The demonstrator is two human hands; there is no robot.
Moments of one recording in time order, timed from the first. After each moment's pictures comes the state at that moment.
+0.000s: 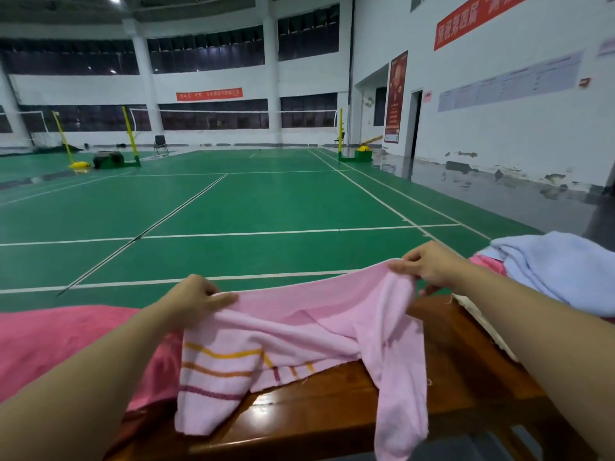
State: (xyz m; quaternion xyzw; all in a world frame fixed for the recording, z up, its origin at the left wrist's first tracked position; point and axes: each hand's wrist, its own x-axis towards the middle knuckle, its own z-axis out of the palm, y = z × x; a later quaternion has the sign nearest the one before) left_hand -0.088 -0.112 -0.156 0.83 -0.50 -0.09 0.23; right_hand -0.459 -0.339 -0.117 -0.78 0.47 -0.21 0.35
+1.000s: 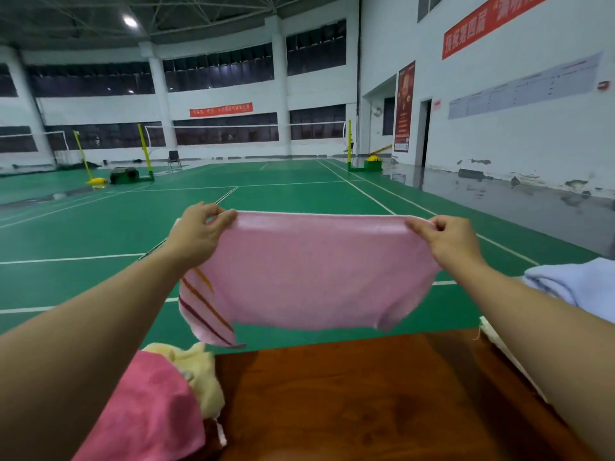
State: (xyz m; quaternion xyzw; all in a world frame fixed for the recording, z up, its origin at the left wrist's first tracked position) left_hand -0.075 -0.179 -0.038 0.74 -0.50 0.05 0.44; right_hand -0.423 -0.386 -0.074 -0.71 0.42 -0.50 0.26
